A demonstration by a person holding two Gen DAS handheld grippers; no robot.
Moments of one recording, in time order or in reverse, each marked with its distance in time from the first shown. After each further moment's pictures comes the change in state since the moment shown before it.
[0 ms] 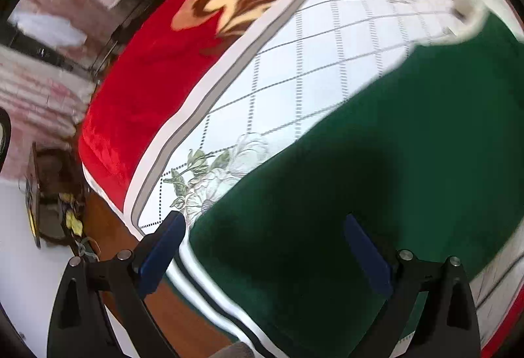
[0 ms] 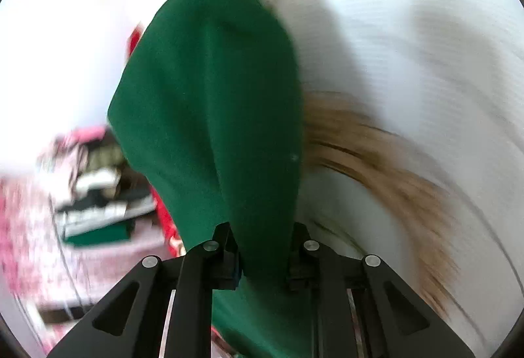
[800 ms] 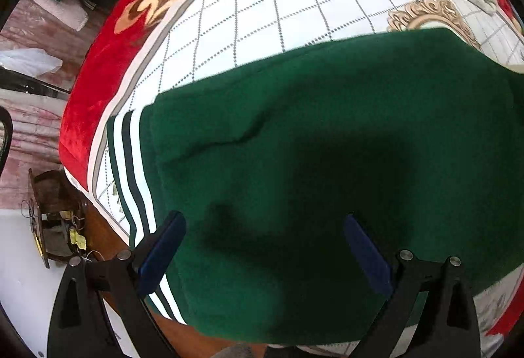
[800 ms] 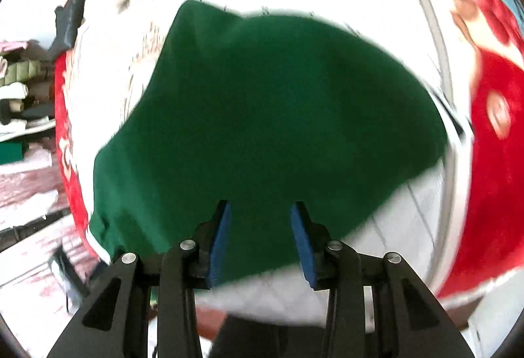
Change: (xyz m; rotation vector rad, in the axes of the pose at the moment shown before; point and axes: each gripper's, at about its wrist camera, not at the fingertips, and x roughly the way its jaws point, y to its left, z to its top) left arm 0.005 -0.096 -0.051 0.138 0.029 0.006; right arm -0.169 -0.060 -0.013 -0.328 0.185 -0.491
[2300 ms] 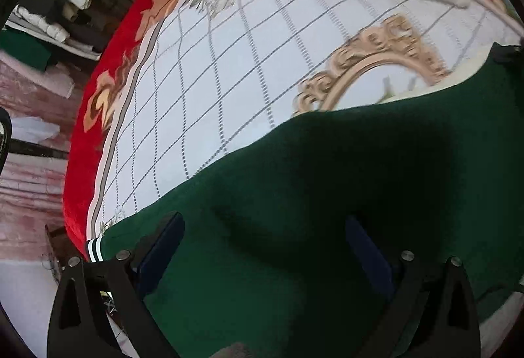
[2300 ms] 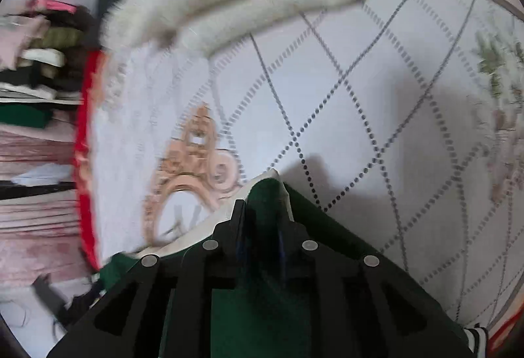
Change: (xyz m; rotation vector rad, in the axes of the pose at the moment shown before) left arm -0.027 -0.131 0.087 0.160 -0.128 0.045; right arm 0.060 0.125 0.168 -0.310 -0.058 0.143
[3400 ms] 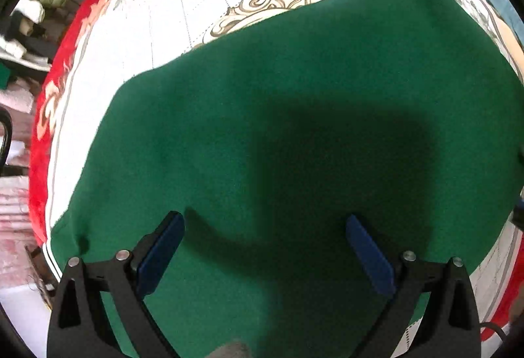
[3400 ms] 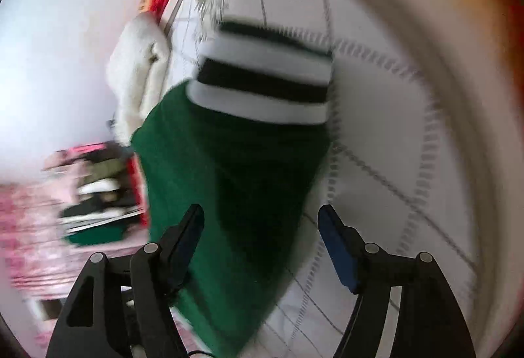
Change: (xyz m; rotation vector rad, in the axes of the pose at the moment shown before) left arm 0.006 -0.081 -0.025 0.098 0.056 -0.152; right arm -0.032 -0.210 -0.216 0.553 -0.231 0.423
